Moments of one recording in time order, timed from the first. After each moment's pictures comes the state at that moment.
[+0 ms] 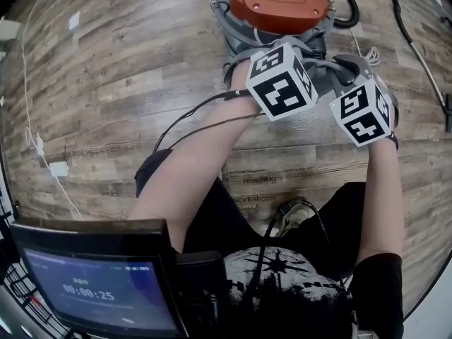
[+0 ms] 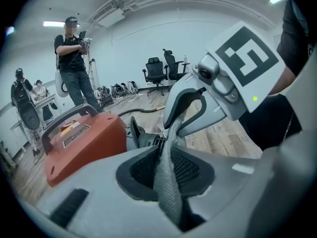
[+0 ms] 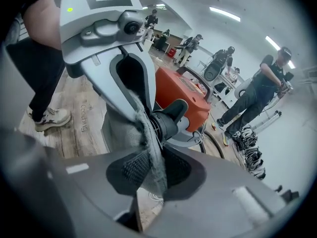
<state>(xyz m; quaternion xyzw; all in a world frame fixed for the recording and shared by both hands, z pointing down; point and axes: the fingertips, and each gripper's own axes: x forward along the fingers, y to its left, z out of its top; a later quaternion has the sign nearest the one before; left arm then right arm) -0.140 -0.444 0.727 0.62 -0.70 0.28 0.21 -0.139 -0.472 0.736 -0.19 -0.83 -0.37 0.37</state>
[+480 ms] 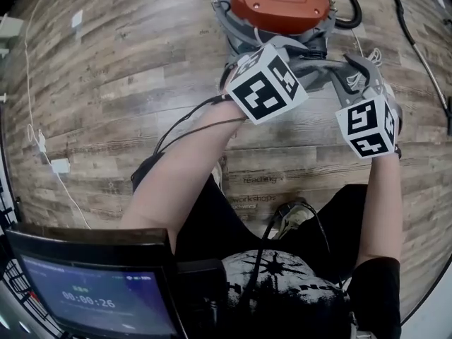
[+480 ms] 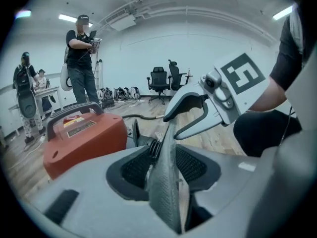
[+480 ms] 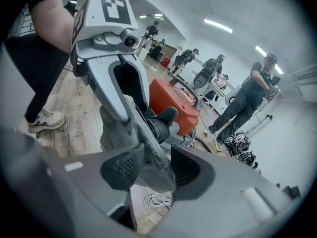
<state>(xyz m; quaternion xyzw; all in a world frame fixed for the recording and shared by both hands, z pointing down) -0.137 -0.429 0.718 0.64 -0.71 0.20 0.21 -0.137 -0.470 0.719 -0.17 -0.86 -0.37 0.32</state>
